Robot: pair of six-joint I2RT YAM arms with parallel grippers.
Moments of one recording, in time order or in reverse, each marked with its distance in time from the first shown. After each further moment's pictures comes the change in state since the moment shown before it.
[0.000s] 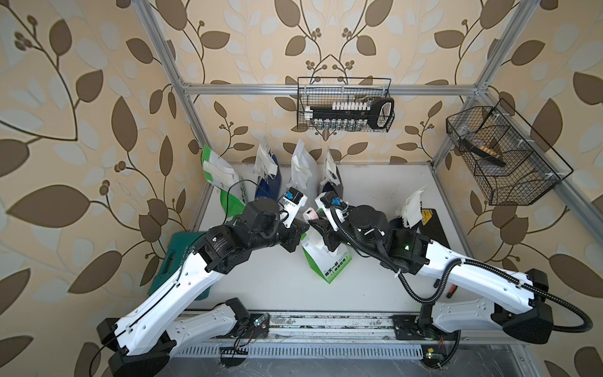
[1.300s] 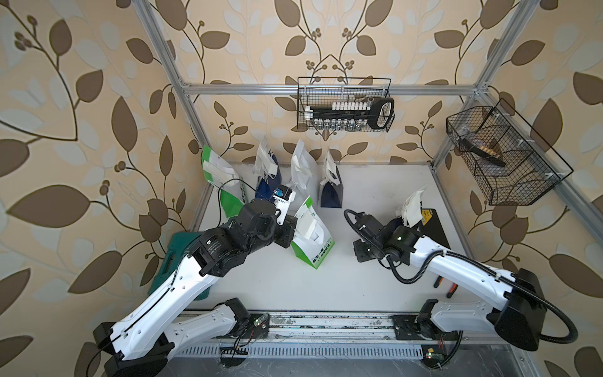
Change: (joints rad) left arm -0.001 -0.029 0.003 -0.037 -0.225 -0.020; right arm -0.305 0.053 -0.308 -0.551 -0.087 0.420
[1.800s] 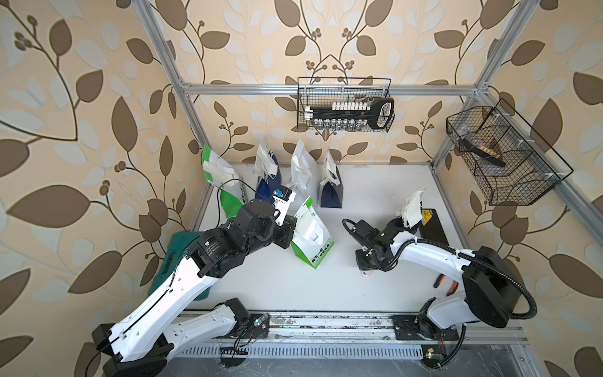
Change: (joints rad) left arm 0.000 -0.009 0.000 0.000 0.006 0.021; right arm -0.076 0.150 -0.060 0.019 -0.084 0.051
